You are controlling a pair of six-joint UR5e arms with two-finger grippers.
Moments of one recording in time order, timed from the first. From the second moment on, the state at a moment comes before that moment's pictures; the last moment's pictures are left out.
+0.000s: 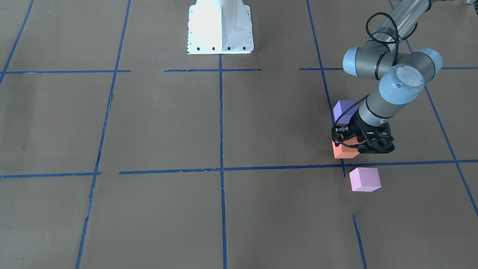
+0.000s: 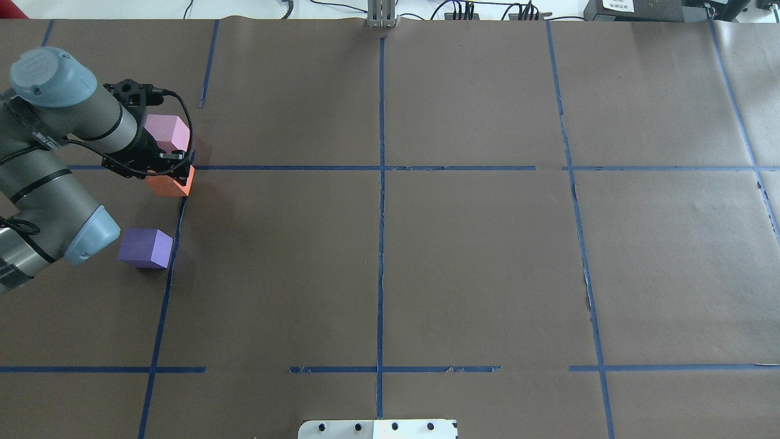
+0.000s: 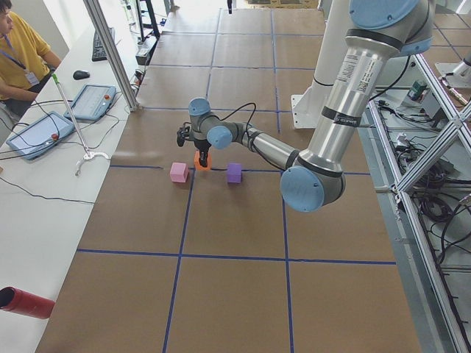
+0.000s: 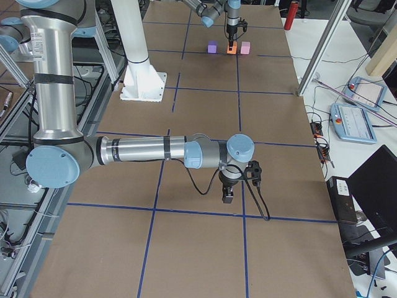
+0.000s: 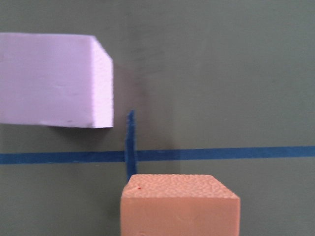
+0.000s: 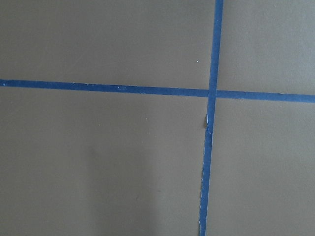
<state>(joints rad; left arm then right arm) -0.89 -1.91 -1.57 -1.84 -2.13 -0.88 1.46 -1.56 1.64 -1.61 2.38 0.06</state>
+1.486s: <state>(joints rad) -1.13 -1.82 -1.70 -1.79 -2.23 -0.66 1.46 -1.56 1.64 -1.61 2.38 0.06</state>
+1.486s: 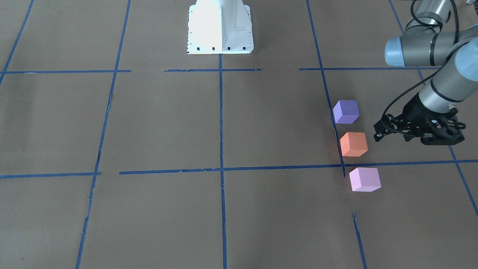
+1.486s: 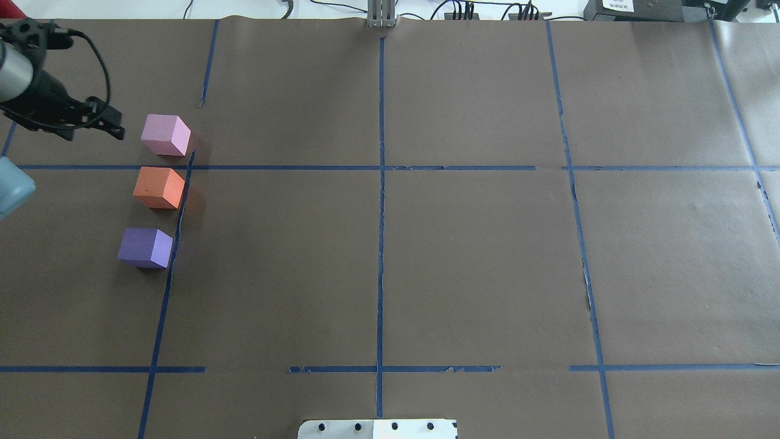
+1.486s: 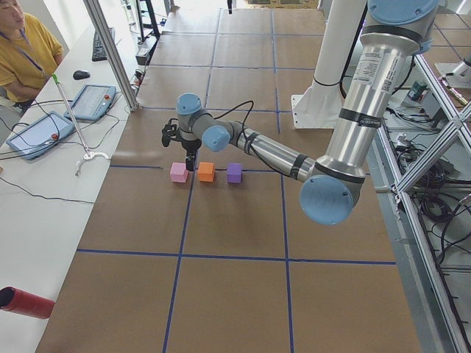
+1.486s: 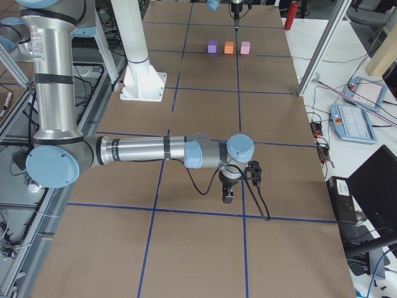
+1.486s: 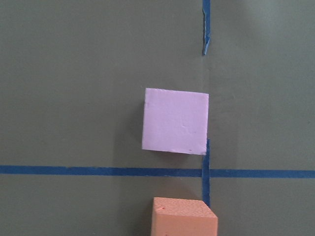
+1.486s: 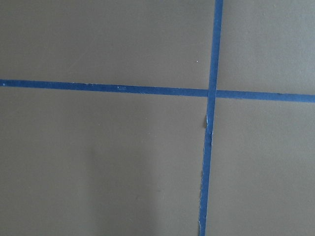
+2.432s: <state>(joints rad) -1.56 -1.59 -1.59 -1.76 -2.24 0.07 1.46 -1.56 1.64 -1.61 2.38 0.06</state>
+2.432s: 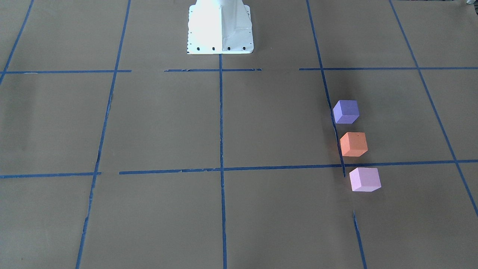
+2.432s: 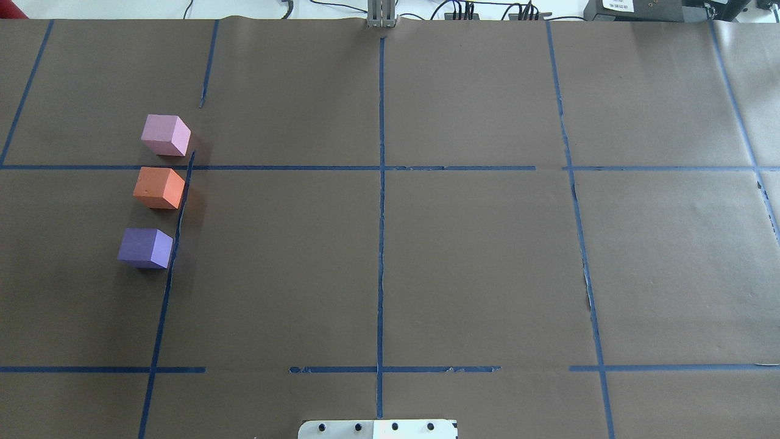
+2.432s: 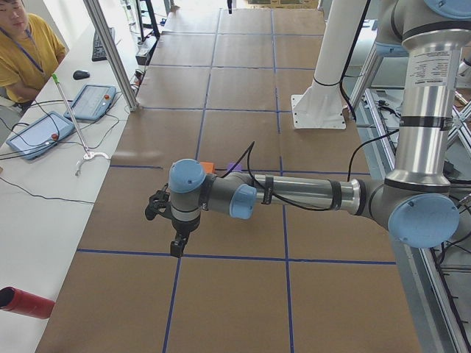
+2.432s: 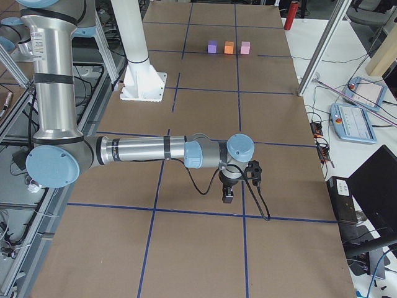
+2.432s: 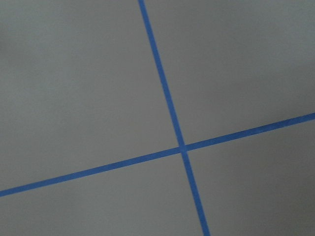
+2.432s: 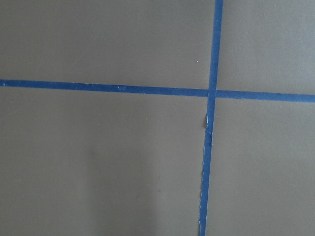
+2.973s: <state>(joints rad) -1.56 -1.59 -1.59 -1.67 -2.33 0.08 1.46 -1.56 1.64 -1.61 2.38 0.06</state>
